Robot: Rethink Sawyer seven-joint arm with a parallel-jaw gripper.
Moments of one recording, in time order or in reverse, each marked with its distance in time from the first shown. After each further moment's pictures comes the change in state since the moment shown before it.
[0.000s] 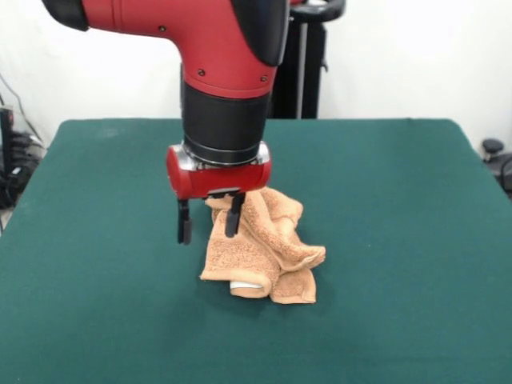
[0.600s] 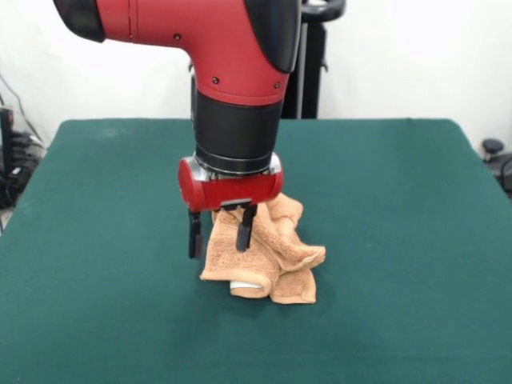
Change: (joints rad) arm 0.009 0.016 0.000 0.001 -0.001 -0.088 0.000
